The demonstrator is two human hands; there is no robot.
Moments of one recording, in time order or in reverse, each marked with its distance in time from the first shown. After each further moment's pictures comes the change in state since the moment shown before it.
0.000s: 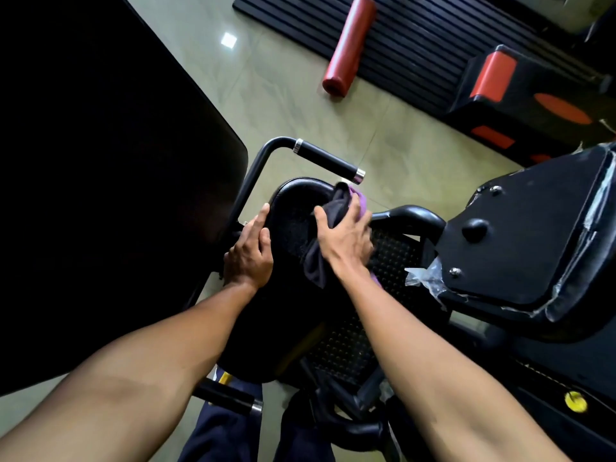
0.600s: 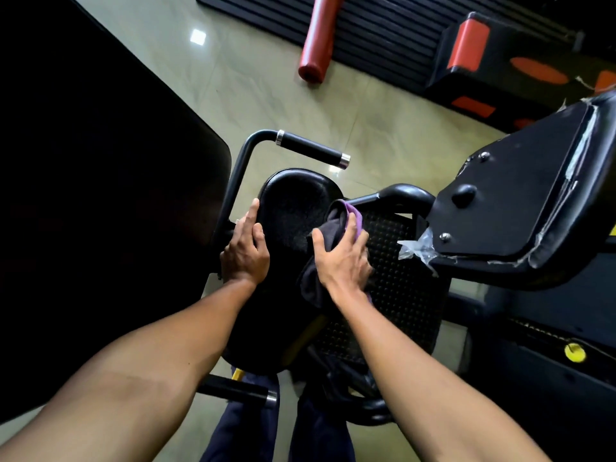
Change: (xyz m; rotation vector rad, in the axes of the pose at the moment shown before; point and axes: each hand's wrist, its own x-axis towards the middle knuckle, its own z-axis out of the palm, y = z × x) left_hand 0.001 -0.004 0.001 -0.017 -0.043 0.016; right_hand -0.056 0.040 0.016 -0.035 0.022 0.092
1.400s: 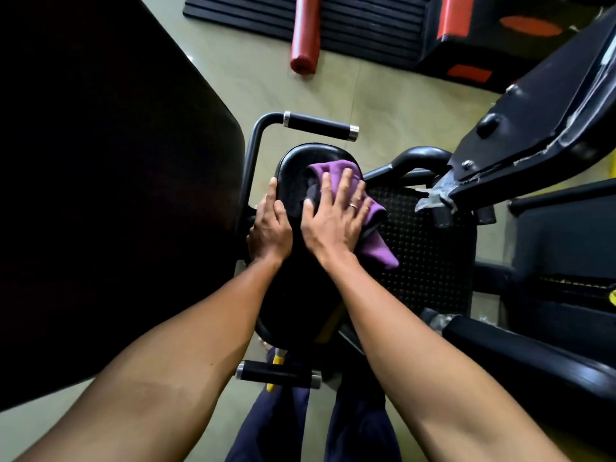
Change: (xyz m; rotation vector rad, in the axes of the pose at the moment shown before) left_hand 0.004 -0.008 -0.003 -0.019 -0.091 0.002; right_hand -0.023 -0.055 0.040 -0.104 0.111 -0.156
